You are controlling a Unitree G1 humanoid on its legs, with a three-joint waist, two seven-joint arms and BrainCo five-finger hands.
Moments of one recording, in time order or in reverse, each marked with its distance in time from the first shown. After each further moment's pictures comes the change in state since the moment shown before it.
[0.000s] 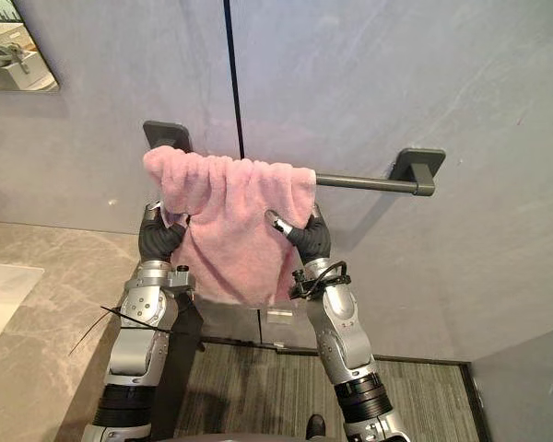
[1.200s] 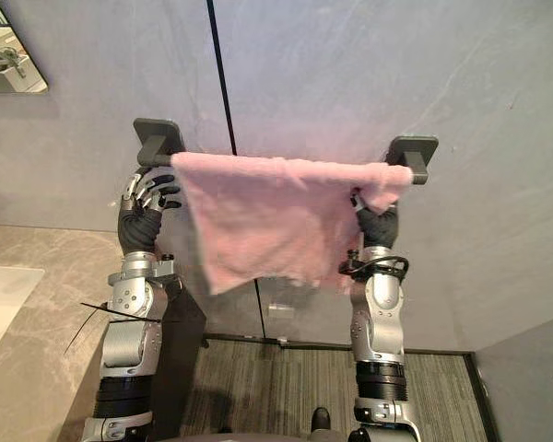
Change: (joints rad) left arm -0.039 -0.026 0.083 -0.002 -0.032 -0.025 -0.036; right arm -0.069 0.014 -0.359 0.078 -0.147 -0.053 -0.095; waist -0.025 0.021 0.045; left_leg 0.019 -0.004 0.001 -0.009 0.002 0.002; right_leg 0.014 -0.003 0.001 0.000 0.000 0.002
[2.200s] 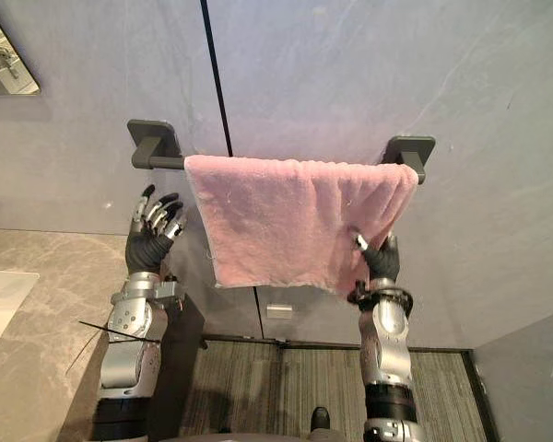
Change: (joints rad) left arm 0.158 -0.011 -0.025 -0.012 -0.030 -0.008 -0.085; right arm 0.180 -0.011 -0.016 0.199 0.002 0.081 0.023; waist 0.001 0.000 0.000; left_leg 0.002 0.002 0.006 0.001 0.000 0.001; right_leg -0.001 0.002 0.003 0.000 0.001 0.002
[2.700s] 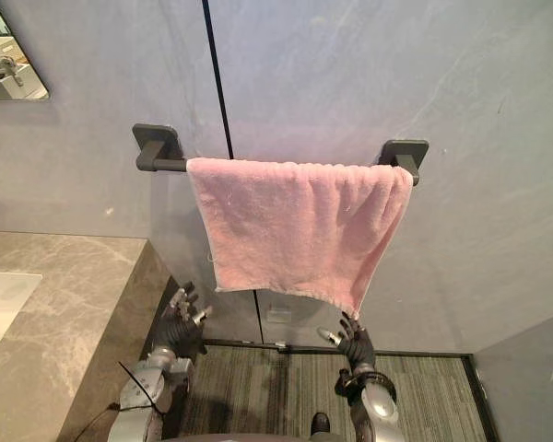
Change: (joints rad) left arm 0.302 -0.043 -0.032 0.216 0.112 0.070 -0.126; right arm 0.353 0.056 0.126 0.033 -0.052 0.089 0.123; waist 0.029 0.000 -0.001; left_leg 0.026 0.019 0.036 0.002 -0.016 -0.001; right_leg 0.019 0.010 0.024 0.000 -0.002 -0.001
